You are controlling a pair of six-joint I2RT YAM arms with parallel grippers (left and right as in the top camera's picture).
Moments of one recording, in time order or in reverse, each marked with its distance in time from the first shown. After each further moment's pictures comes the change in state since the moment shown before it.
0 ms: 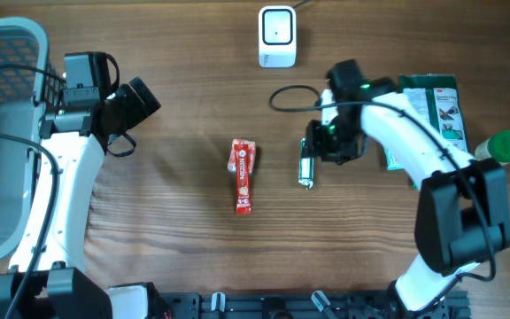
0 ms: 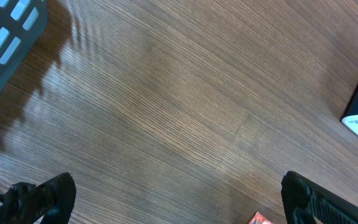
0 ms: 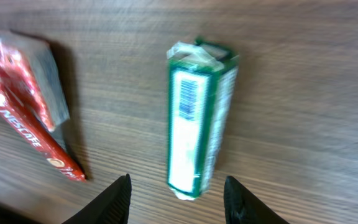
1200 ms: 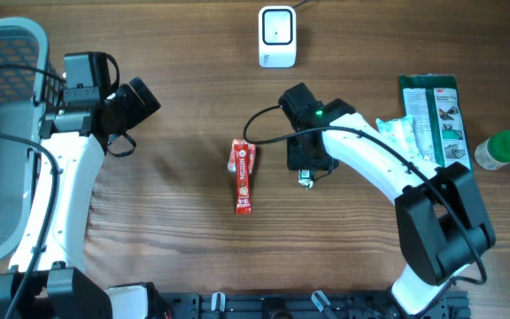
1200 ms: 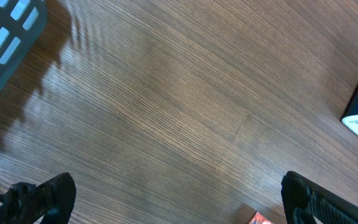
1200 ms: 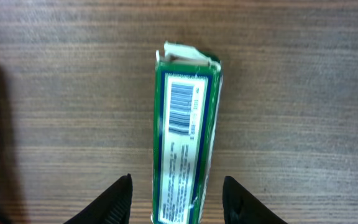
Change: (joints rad) left arm 0.000 0.000 0.000 0.000 0.000 0.000; right arm 0.188 -0.002 -0.054 0.097 0.354 0.193
